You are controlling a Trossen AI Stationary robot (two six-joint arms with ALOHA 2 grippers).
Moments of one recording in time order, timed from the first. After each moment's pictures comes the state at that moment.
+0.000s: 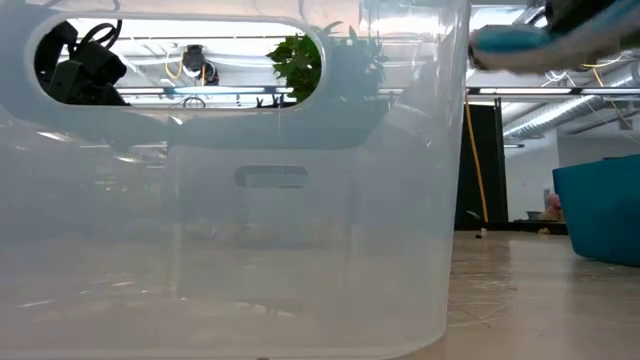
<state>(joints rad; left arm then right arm) 0.15 0.29 0.01 0.11 -0.03 -0.03 0.65 1.04 0.59 -0.15 0.39 0.33</state>
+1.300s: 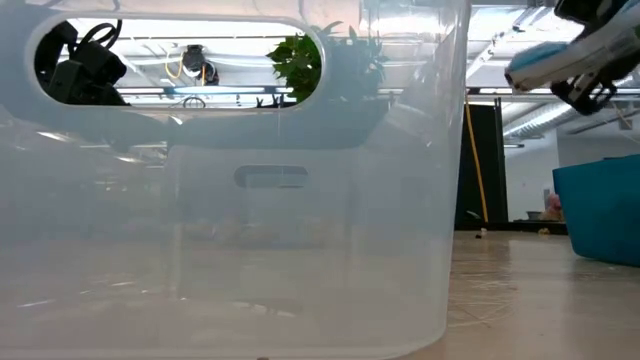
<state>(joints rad) 0.15 0.29 0.01 0.11 -0.03 -0.03 0.56 0.50 0.39 -0.30 0.29 0.70</state>
